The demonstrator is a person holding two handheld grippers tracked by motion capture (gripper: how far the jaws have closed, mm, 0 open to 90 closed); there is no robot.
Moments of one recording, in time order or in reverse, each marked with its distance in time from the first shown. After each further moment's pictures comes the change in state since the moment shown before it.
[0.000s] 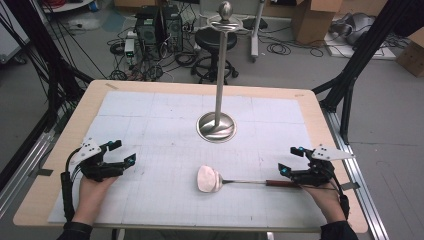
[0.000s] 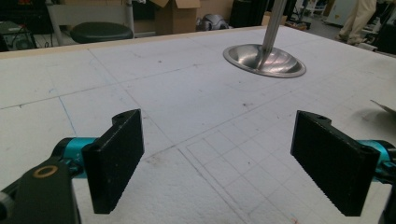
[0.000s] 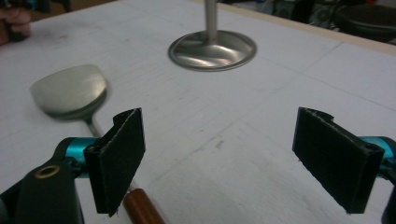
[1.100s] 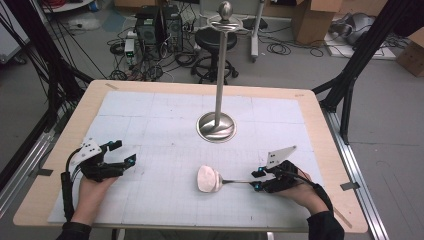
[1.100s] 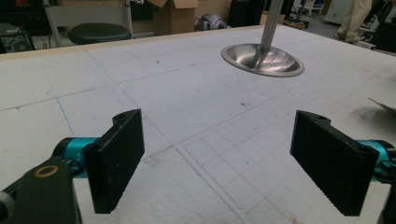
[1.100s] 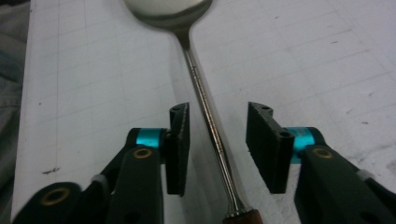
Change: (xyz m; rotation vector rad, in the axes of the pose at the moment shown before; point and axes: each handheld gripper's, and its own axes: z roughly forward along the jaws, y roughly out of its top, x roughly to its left) left arm -0.001 0.000 0.000 0.002 -0.004 0.010; right arm 0.043 0.011 0.072 0.442 0.346 -0.233
